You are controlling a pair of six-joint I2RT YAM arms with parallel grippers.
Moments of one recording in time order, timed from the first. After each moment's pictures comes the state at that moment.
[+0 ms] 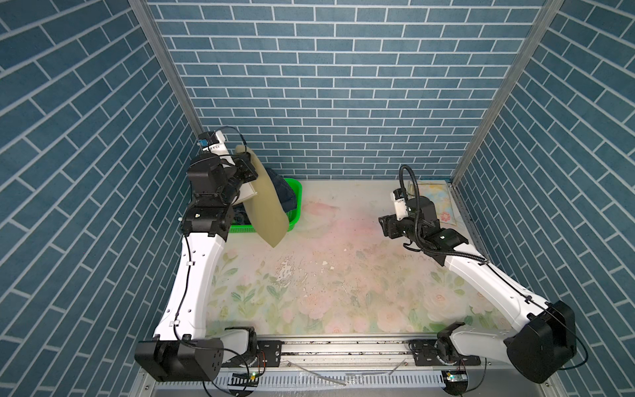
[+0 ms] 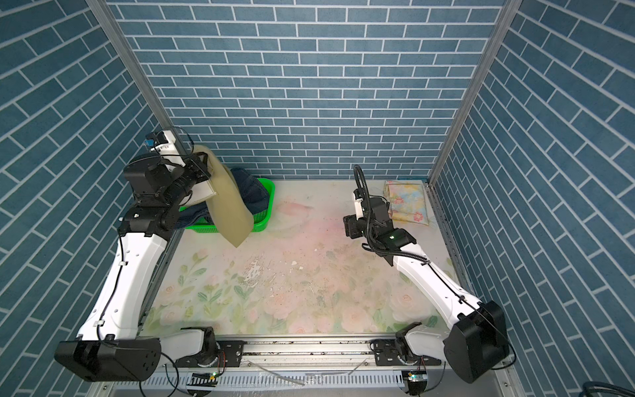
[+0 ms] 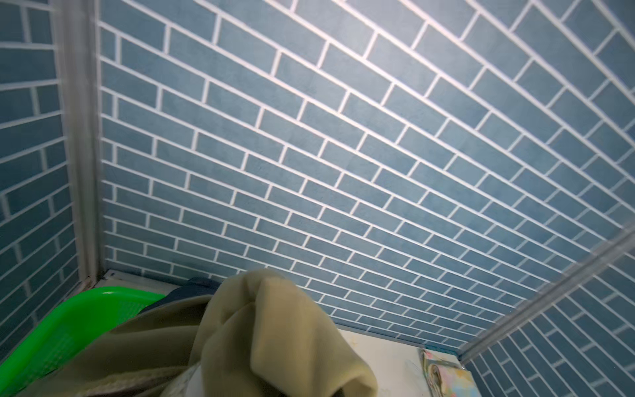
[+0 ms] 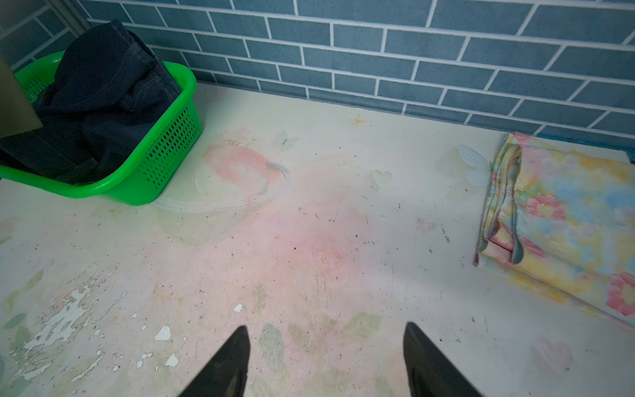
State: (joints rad) left arm -0.06 1.25 1.48 -0.26 0.15 -0.45; right arm 0.52 1.23 1.02 -0.36 0.08 0.14
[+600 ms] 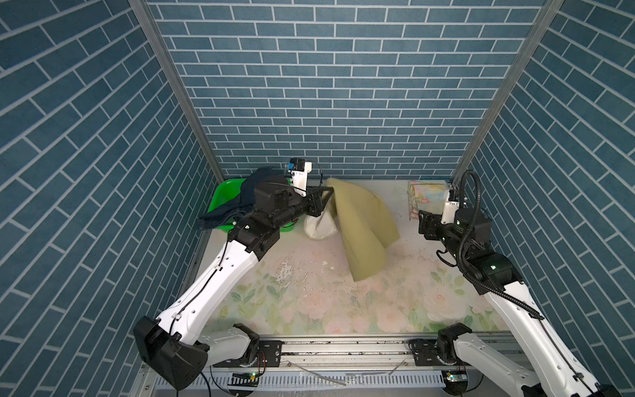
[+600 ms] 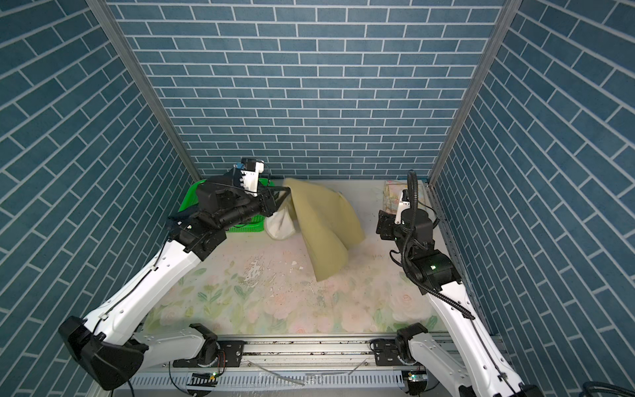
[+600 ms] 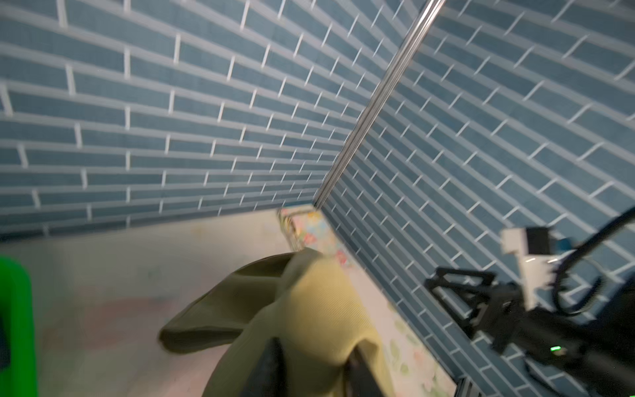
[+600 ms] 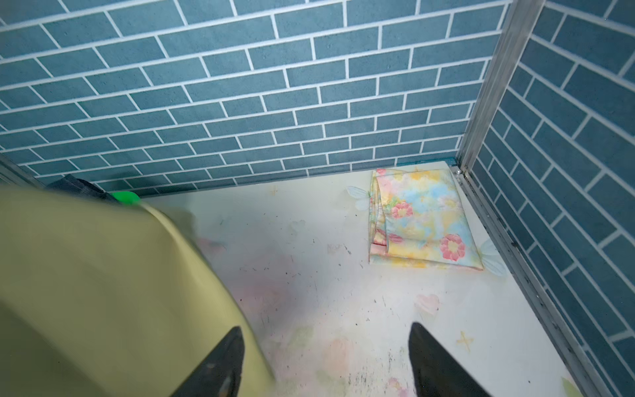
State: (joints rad) left arm -0.51 1.26 1.22 -0.26 0.27 -0.45; right arm 0.38 0.87 1.00 -0.54 0.22 0.24
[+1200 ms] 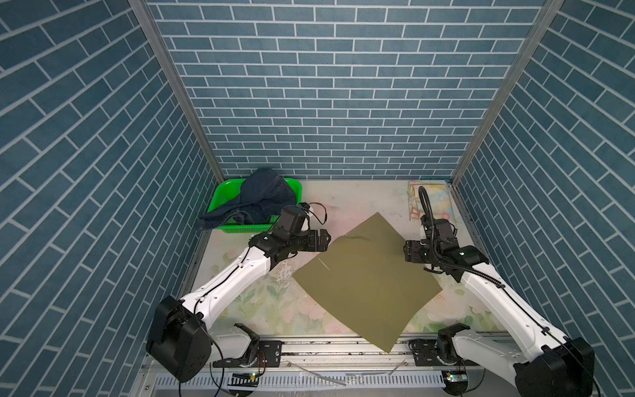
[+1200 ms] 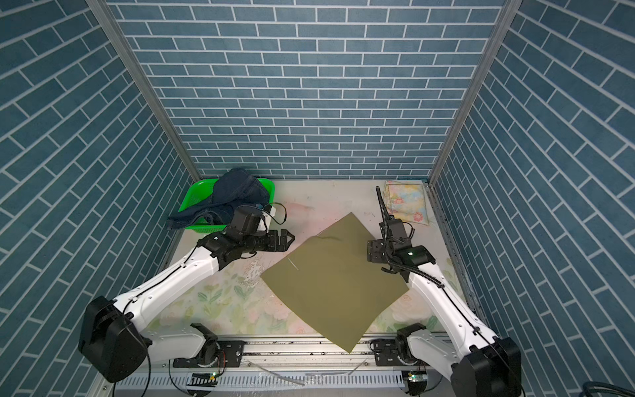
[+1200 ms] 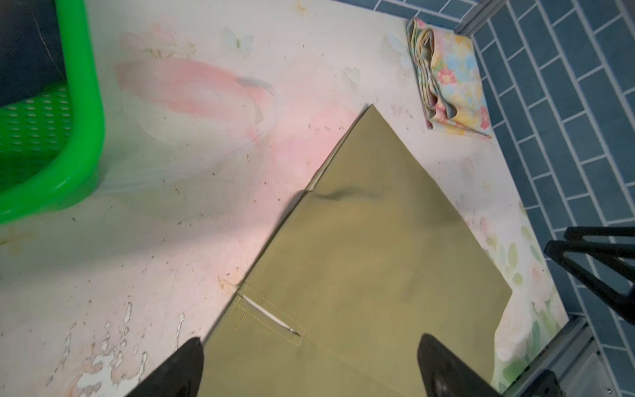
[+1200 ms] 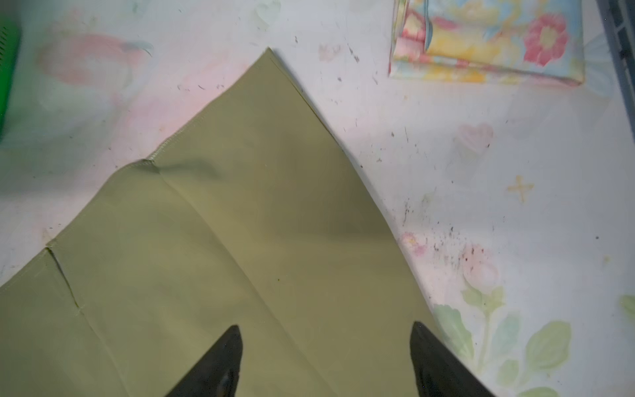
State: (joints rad) left arm -0.57 1.27 0.97 -0.48 0.12 -0.45; right arm 0.37 1.08 0.83 -0.71 0.10 0.34
